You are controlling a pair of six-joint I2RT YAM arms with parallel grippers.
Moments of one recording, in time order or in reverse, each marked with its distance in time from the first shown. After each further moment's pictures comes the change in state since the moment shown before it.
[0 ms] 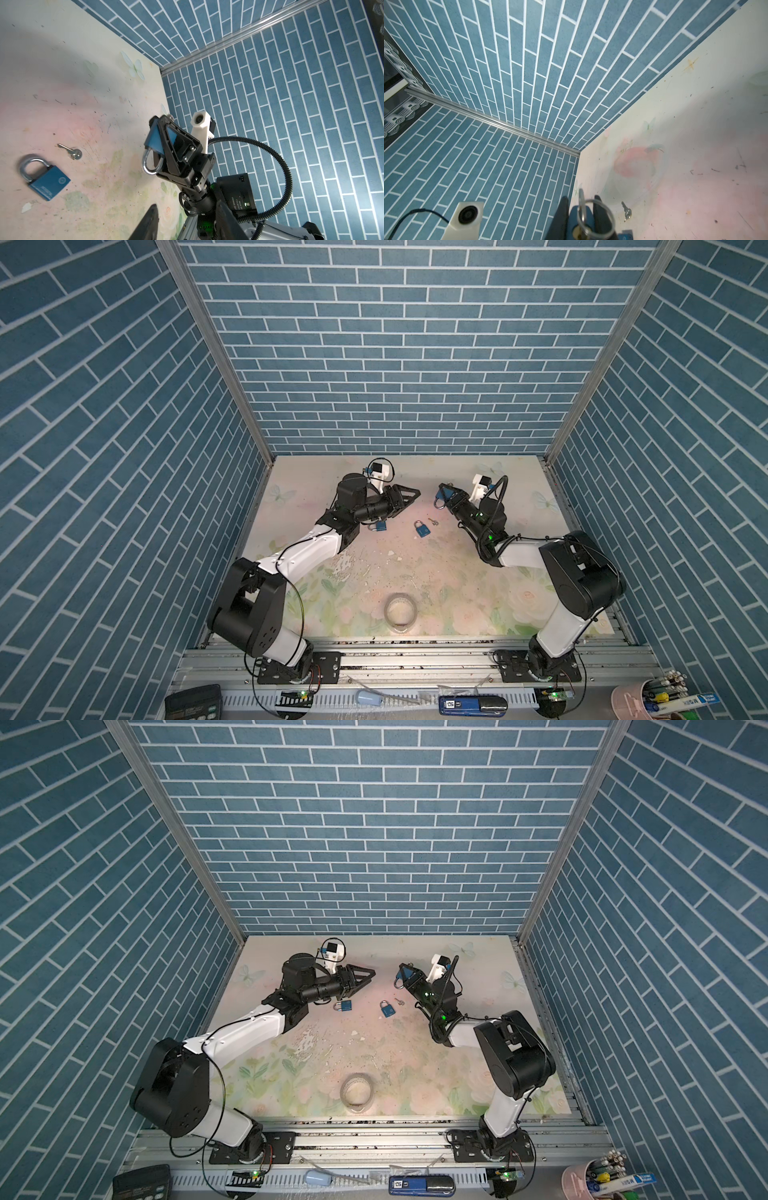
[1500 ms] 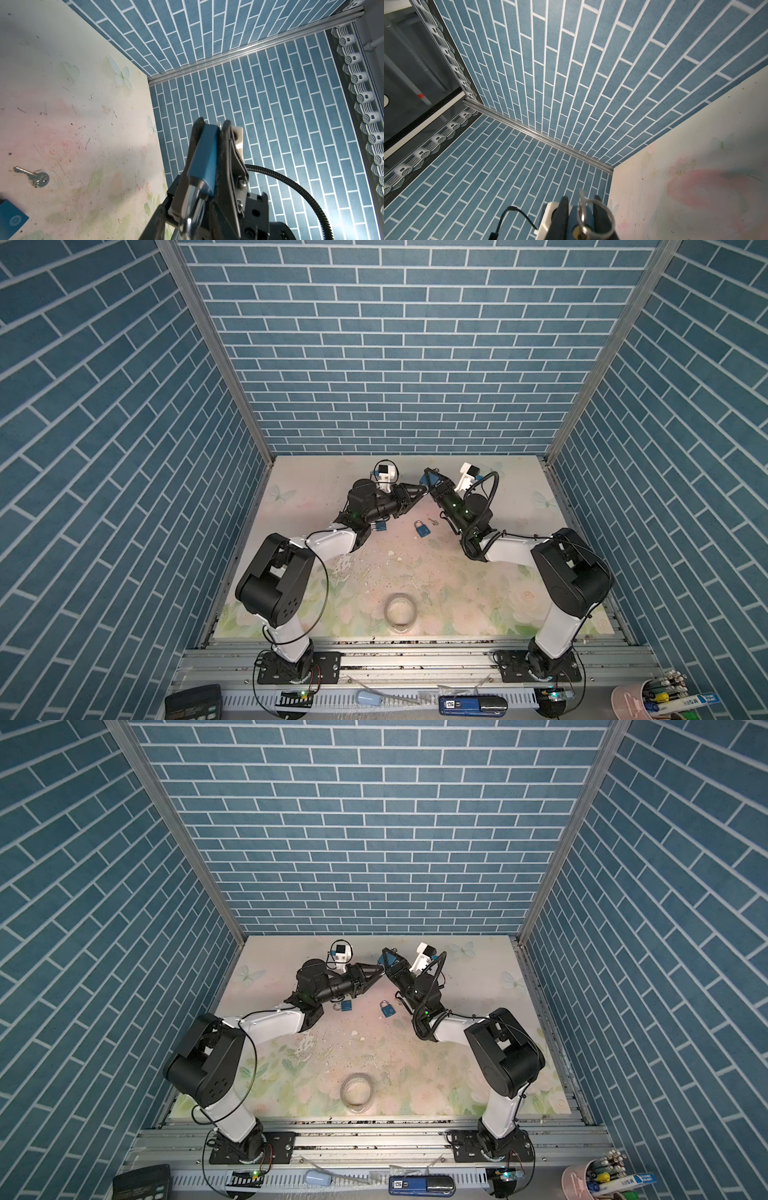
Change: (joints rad) left arm -0.021 0.198 -0.010 0.354 -0.044 -0.187; right arm 0.130 0.035 0.138 0.076 0.145 0.027
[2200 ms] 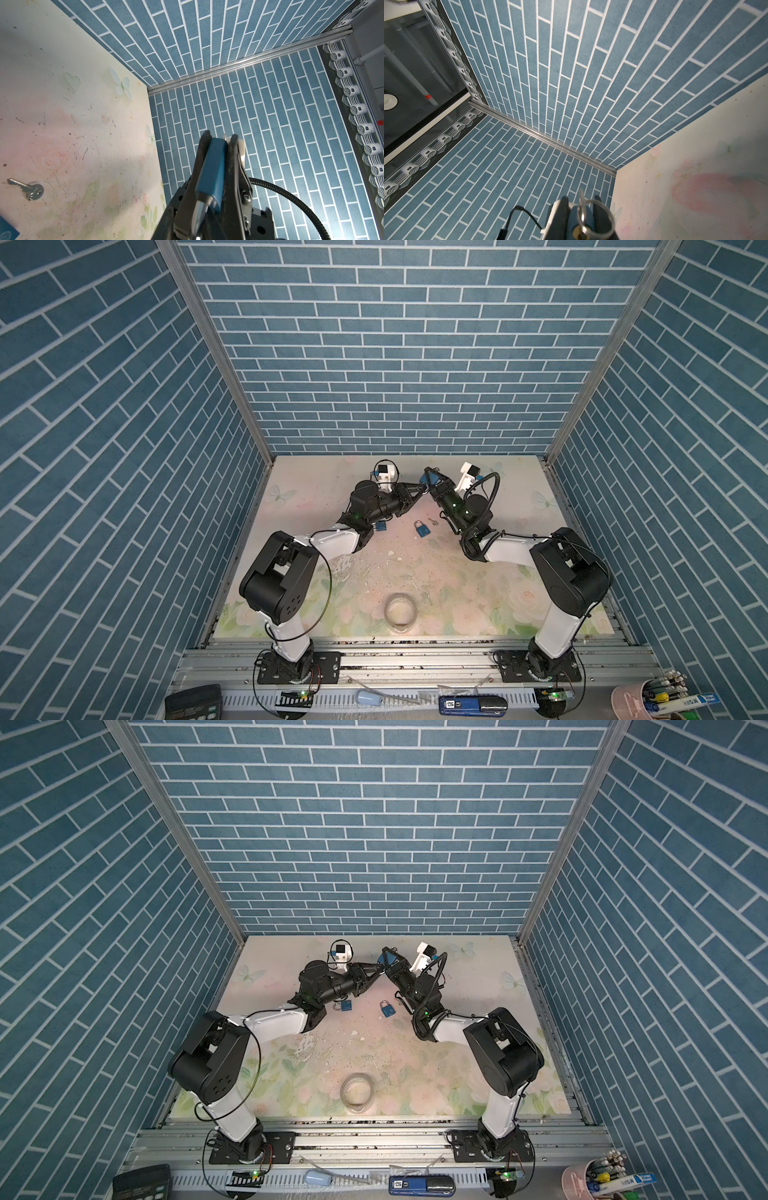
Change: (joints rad) left arm -0.016 0.015 0.004 0.047 -0.075 -0.021; right arm 0.003 0.006 0.000 0.035 0.002 0.000
